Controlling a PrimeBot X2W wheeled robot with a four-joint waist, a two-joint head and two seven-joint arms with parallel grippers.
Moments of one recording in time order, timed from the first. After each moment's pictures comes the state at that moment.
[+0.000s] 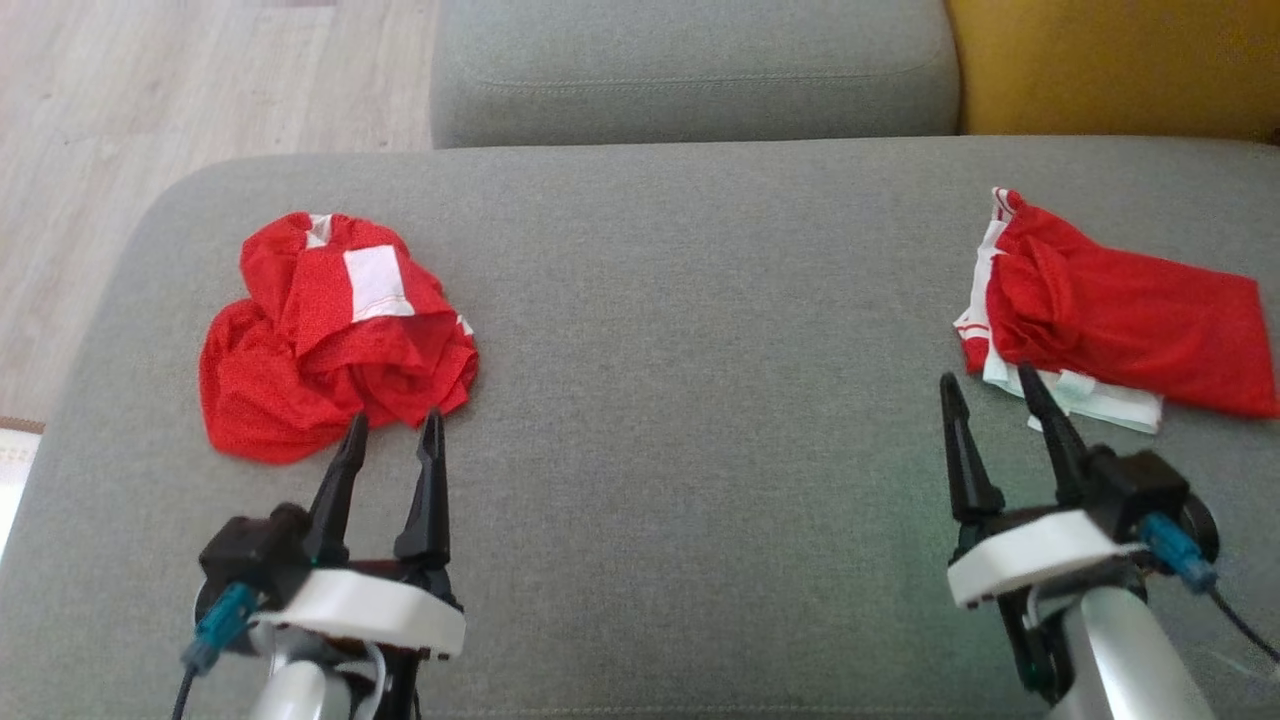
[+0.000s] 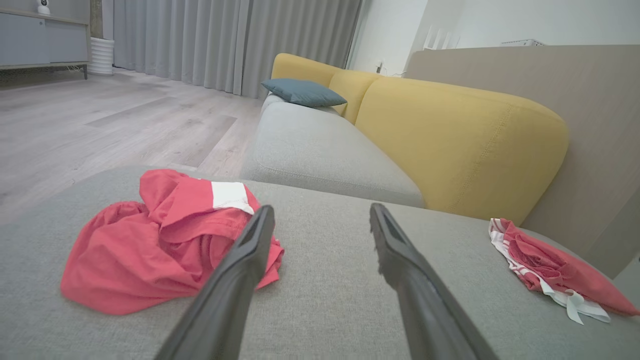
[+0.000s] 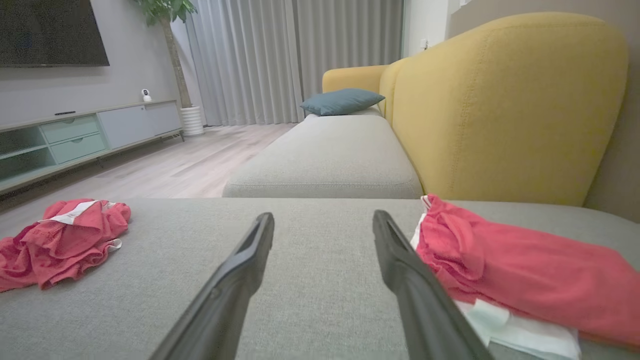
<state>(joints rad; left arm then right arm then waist) -0.01 0.04 -0.19 0.15 -0.30 -0.03 -0.25 -0.15 -0.06 0.06 0.38 0.10 0.13 -0.24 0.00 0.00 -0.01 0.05</state>
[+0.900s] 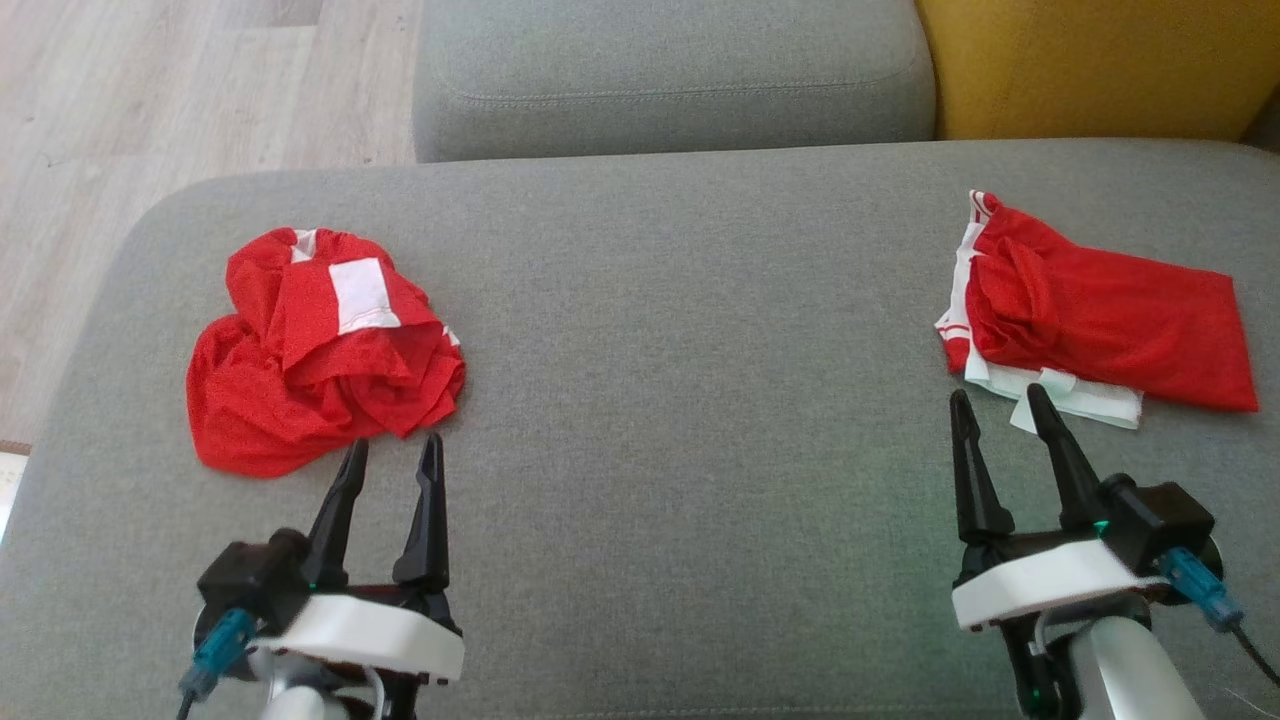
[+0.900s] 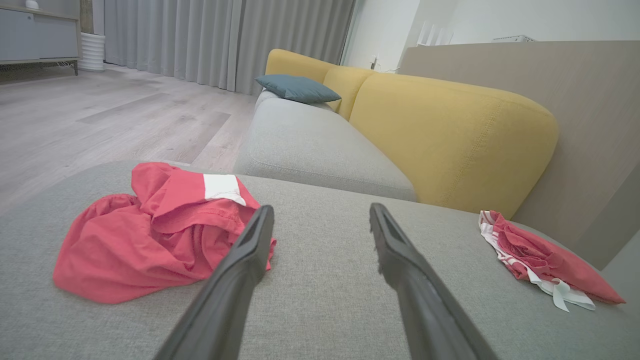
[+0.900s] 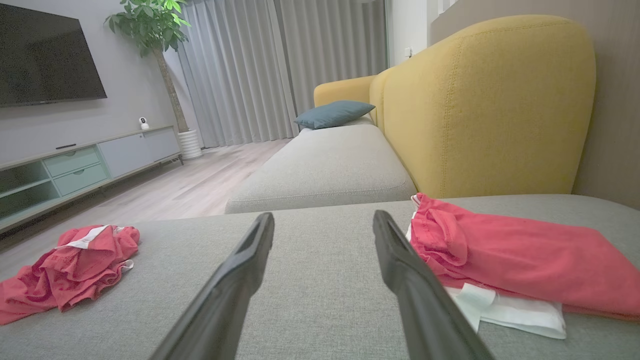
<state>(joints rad) 0.04 0.04 -0.18 0.12 -0.30 -0.03 -0.25 -0.07 -0.05 0.06 0.29 0.17 0.13 -0.25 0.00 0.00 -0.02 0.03</state>
